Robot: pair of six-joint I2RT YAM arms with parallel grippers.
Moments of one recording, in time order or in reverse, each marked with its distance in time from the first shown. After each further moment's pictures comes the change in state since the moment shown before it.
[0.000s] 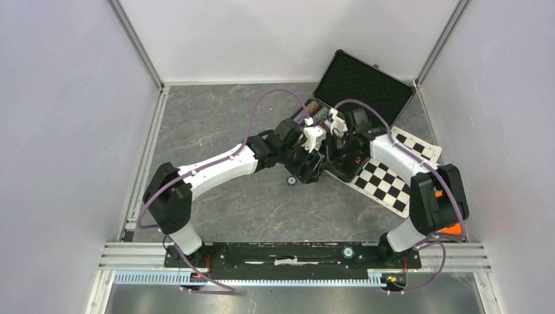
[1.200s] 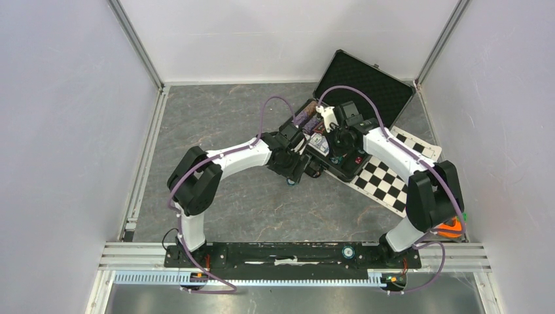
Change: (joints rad) left arm 0.071 0.225 0.053 -0.180 -0.256 -0.143; right arm 0.072 0.061 0.244 -0.210 0.718 -0.648
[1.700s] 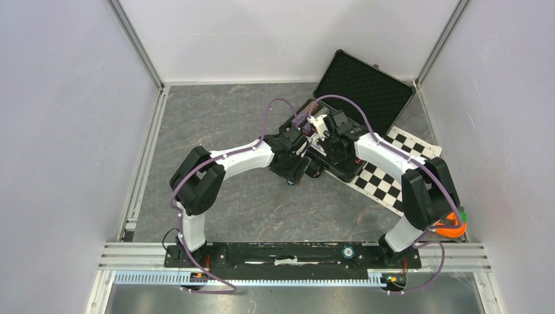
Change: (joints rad) left arm -0.022 0.020 0.000 0.000 -0.028 0.000; right arm 0.072 0.031 -0.075 0.071 0.172 -0.069
